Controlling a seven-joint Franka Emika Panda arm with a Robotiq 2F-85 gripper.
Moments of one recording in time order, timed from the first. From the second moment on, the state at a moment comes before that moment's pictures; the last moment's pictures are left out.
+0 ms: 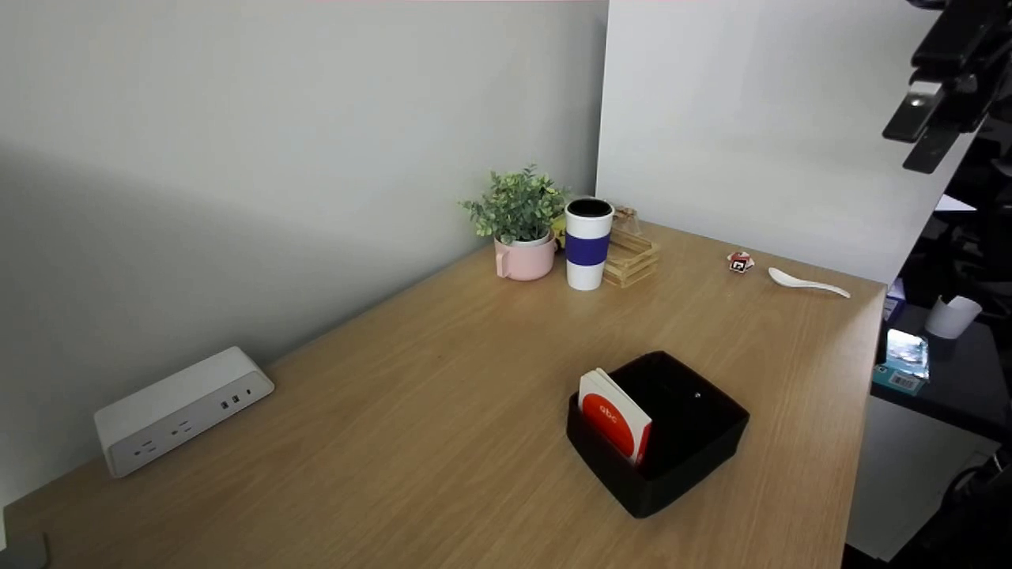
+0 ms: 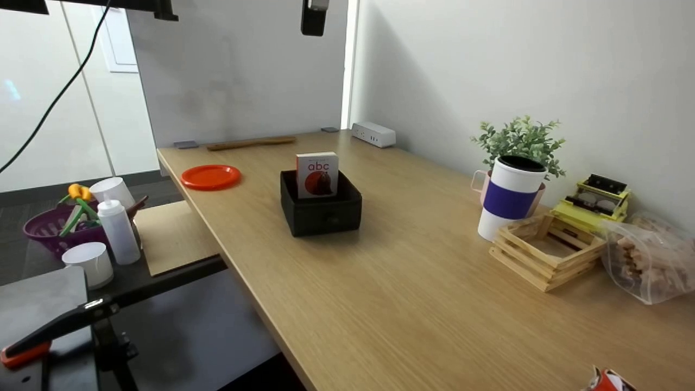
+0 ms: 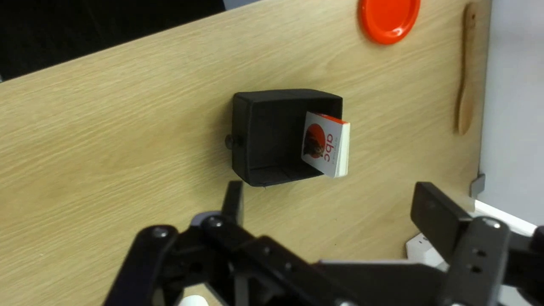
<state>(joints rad) 0.00 -0.46 -0.12 -2.42 0.43 2.08 0.01</state>
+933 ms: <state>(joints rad) 0.06 -0.09 0.08 -2.24 0.32 2.20 0.33</state>
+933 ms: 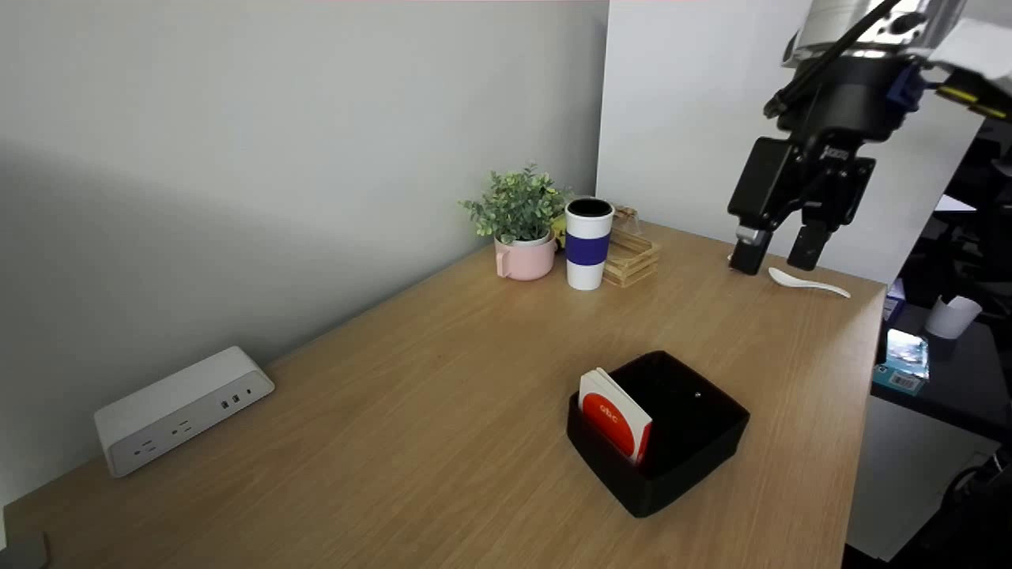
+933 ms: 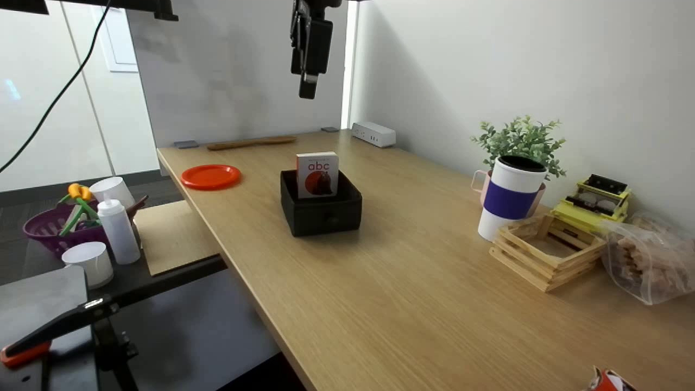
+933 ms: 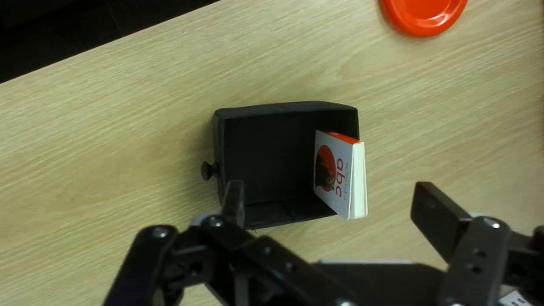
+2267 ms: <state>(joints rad) 0.13 0.14 0.11 -2.01 0.26 2.14 0.35</state>
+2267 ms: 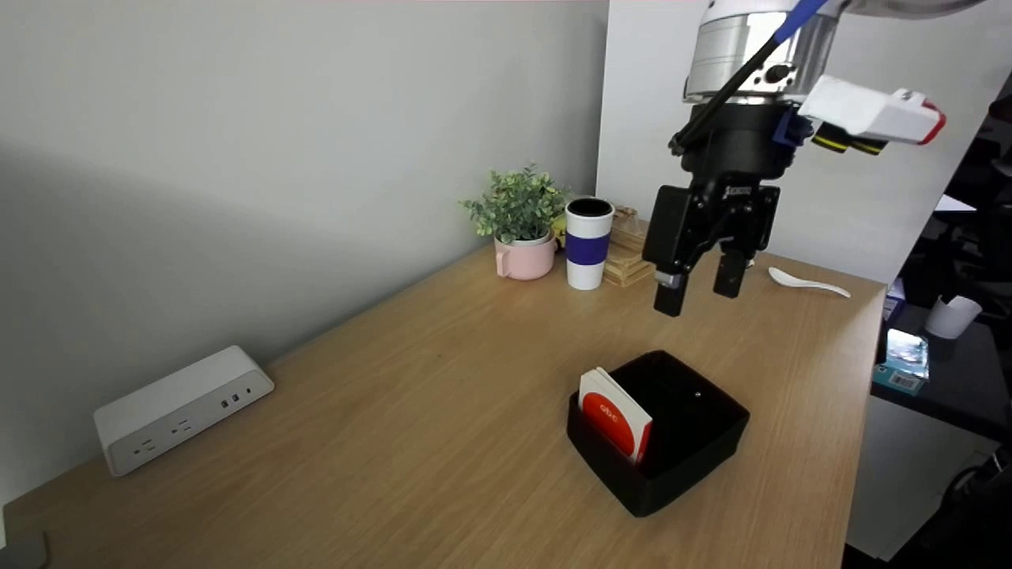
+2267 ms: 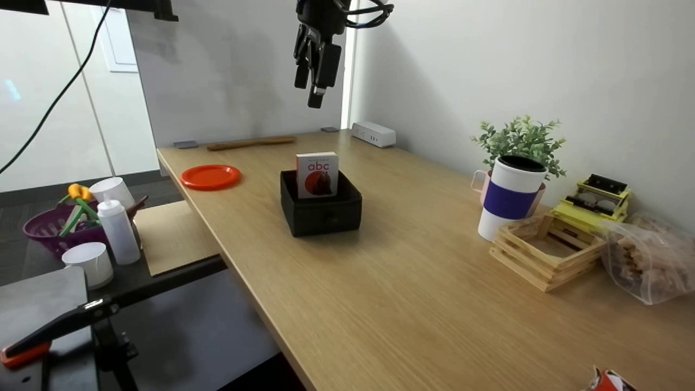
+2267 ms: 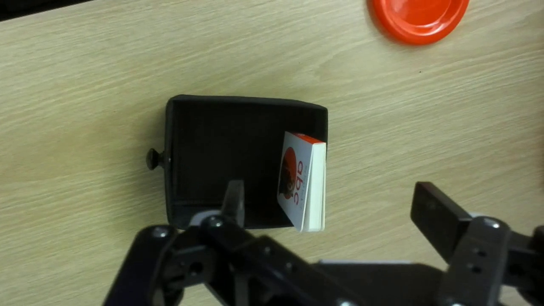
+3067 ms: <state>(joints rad) 0.14 0.50 0.10 -1.70 0.25 1.95 0.36</state>
